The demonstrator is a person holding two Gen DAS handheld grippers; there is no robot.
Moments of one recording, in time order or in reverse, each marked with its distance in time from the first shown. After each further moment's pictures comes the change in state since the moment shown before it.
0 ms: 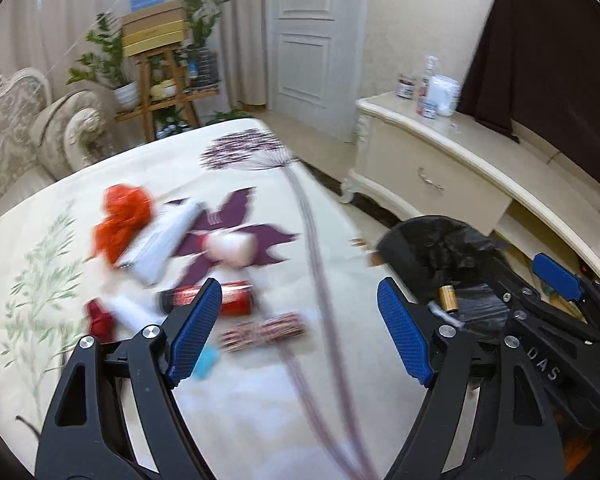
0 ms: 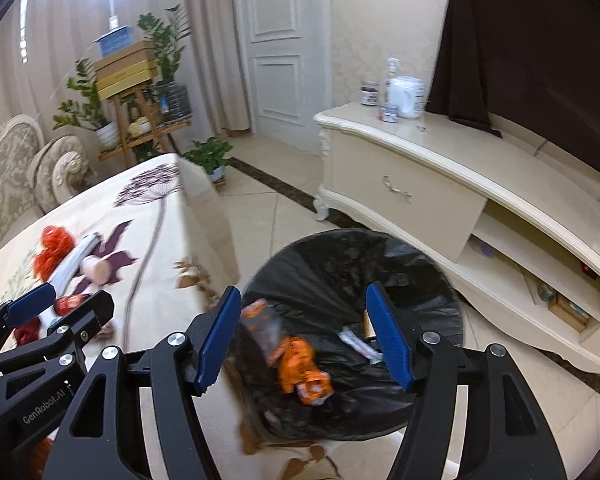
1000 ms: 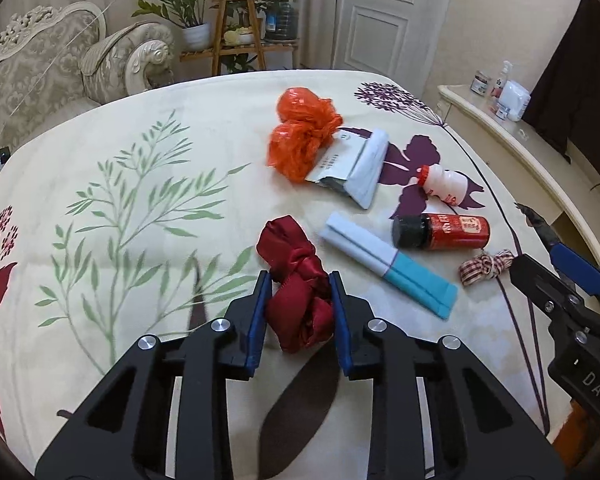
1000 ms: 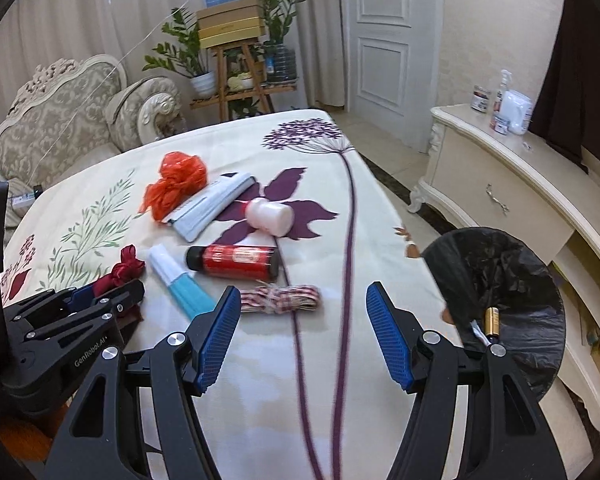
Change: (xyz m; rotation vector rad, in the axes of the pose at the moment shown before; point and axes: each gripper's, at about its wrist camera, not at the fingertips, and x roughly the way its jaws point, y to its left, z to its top) left arm 0.006 0.143 -0.045 -0.163 0.117 0.087; right arm 0.002 0.136 -0.025 -0.208 0.078 0.231
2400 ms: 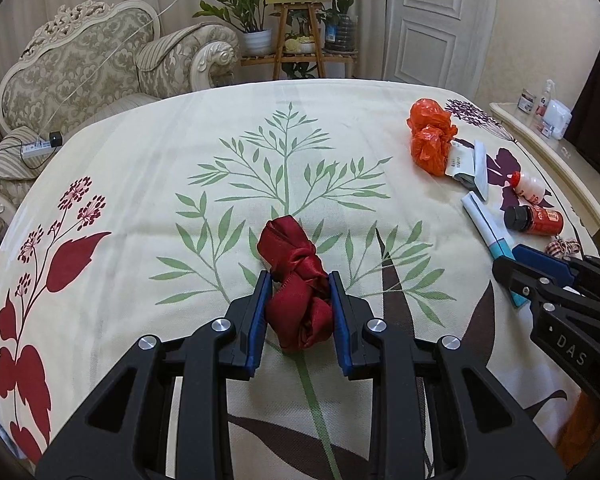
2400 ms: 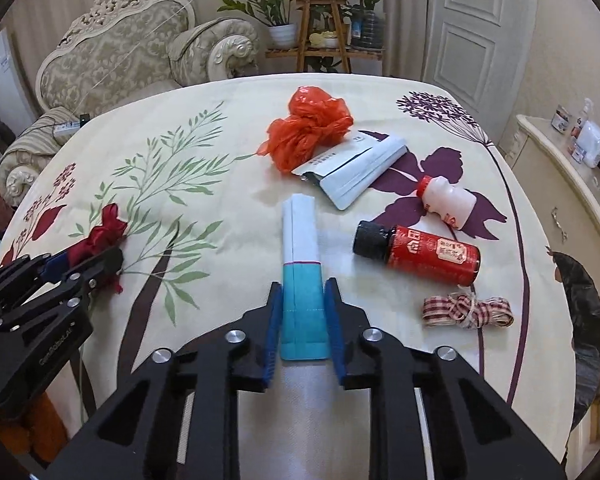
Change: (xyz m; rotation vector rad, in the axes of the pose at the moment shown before) left arm -0.027 0.085 -0.023 -0.056 -0.044 0.152; right arm 0.040 0.094 -0.006 -0.183 0.138 0.147
